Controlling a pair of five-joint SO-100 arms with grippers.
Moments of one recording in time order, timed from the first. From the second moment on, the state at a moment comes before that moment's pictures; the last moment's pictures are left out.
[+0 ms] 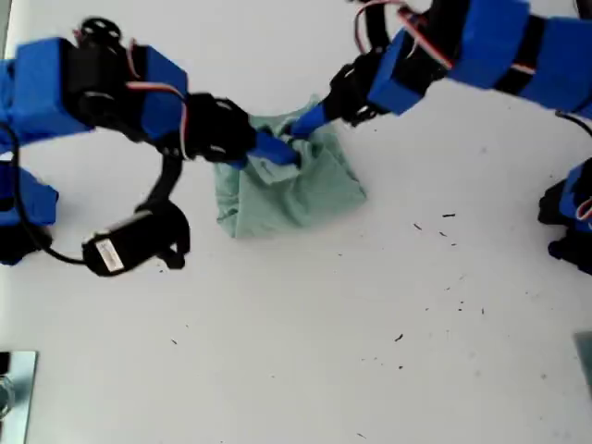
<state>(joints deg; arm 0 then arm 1) -17.7 97.6 79.5 75.8 15.6 28.0 93.3 68.8 83.9 -39.5</state>
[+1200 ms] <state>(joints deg) 0.5 206.0 184.7 60.6 1.9 27.2 199.8 175.3 77.0 -26.2</state>
